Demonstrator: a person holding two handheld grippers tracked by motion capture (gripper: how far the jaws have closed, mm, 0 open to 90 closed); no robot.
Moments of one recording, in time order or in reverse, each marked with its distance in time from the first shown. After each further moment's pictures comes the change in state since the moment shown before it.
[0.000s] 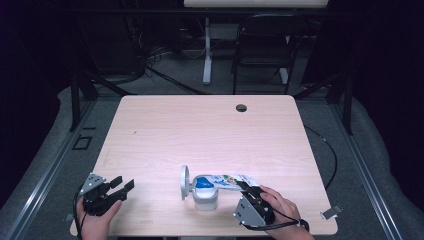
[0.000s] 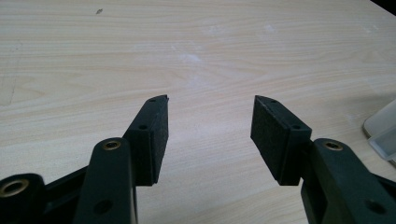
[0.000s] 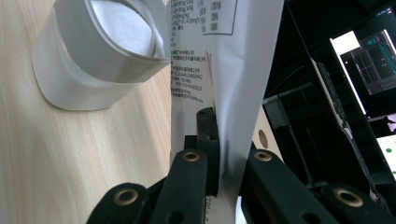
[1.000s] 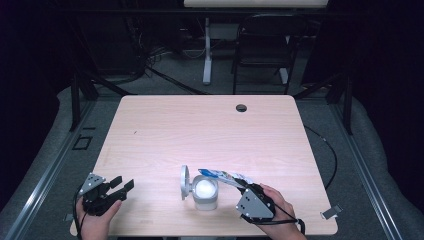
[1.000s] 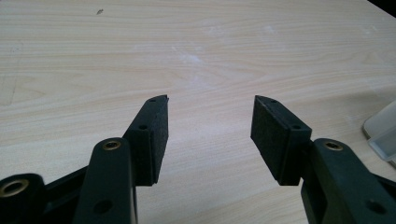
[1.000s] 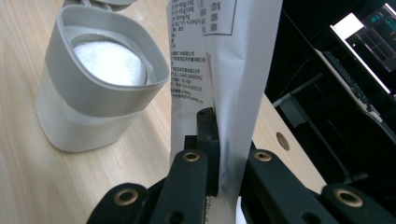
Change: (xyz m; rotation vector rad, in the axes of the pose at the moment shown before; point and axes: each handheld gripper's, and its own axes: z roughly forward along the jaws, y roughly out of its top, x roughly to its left) left arm 0.001 0.000 0.000 -0.002 0.001 -0.005; right arm -0.004 -0.005 0.007 -0.073 0.011 0.214
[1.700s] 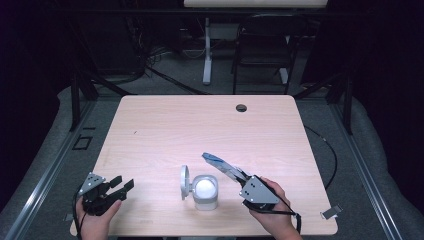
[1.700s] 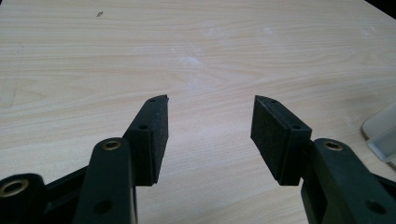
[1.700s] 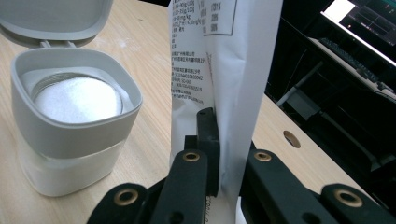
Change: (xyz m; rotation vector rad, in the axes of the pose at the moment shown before) left arm 0.000 0.001 -0.001 -0.007 -0.001 0.000; right arm -0.015 -0.002 0.014 -0.056 -0.014 0.187
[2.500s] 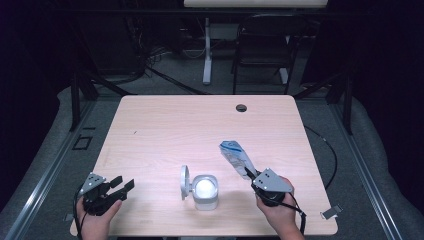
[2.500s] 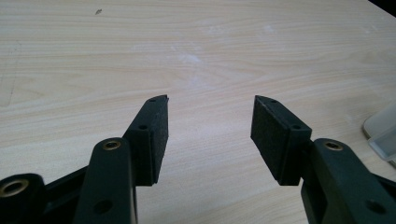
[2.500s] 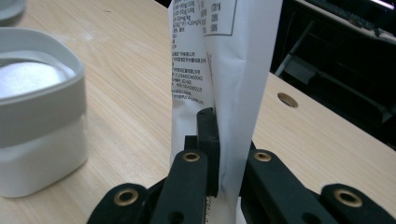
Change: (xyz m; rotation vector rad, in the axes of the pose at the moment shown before) left arm 0.000 -0.001 0.001 0.008 -0.002 0.004; right arm -0.023 -0.034 0.007 0.046 -0.046 0.210
